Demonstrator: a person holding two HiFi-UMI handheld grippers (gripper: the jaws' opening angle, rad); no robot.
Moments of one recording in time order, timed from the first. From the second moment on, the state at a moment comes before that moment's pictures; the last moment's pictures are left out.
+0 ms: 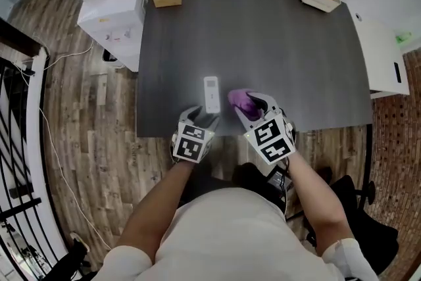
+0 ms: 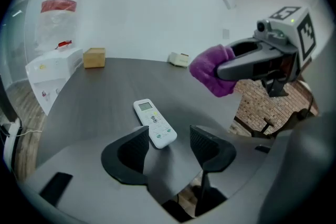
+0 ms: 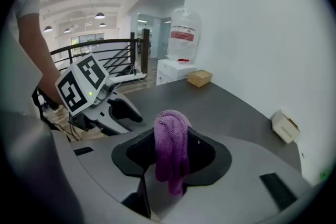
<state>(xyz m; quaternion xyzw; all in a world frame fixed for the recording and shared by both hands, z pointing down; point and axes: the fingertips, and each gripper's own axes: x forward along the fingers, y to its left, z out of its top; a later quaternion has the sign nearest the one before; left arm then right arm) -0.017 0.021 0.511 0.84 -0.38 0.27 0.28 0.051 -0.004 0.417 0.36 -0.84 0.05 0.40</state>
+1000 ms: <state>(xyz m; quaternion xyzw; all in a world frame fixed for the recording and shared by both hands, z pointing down) -0.003 -0.017 0.556 0.79 -0.43 0.30 0.30 -0.010 -0.072 0.533 0.14 -0.83 0.02 0.54</state>
